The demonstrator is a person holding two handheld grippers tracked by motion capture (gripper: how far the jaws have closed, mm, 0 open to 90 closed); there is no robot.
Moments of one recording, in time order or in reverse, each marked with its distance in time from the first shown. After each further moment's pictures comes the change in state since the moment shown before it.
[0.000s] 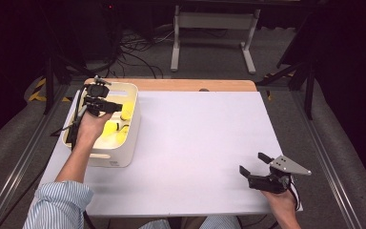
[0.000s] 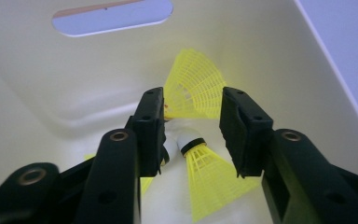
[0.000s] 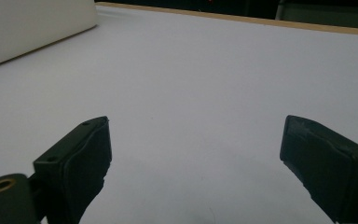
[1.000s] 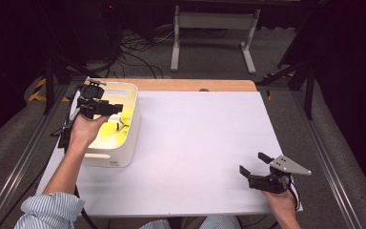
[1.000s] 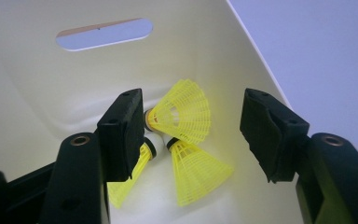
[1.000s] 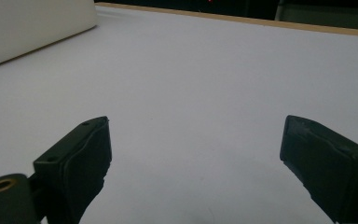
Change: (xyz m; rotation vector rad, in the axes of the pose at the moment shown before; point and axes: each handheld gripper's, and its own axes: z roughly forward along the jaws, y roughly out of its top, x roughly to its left) left arm -0.008 -0.010 -0.032 -0.071 -0.037 0.038; right arm 0.000 0.000 0.000 -0.001 -0.003 -0.003
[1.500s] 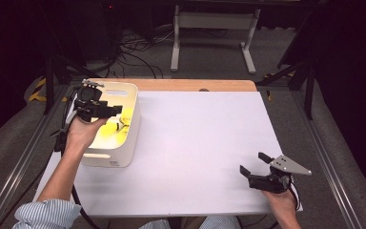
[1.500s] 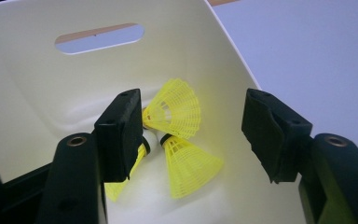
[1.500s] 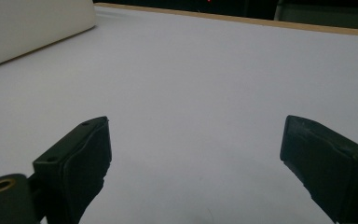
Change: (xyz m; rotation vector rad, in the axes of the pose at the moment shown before) left arm -0.007 -0.006 -0.015 -0.031 -0.008 0.024; right arm -0.001 0.000 0.000 -0.001 -0.003 0.005
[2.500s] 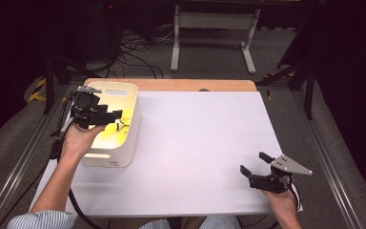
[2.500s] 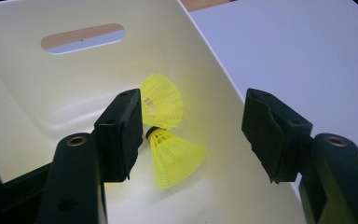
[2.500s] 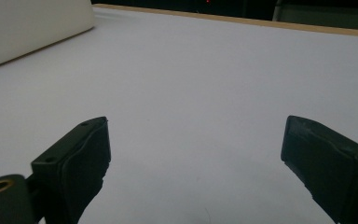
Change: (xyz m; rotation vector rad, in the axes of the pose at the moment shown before) left arm -0.009 -0.016 -0.016 -0.040 -0.045 0.031; right arm -0.001 0.000 -0.001 -0.005 -0.002 0.004
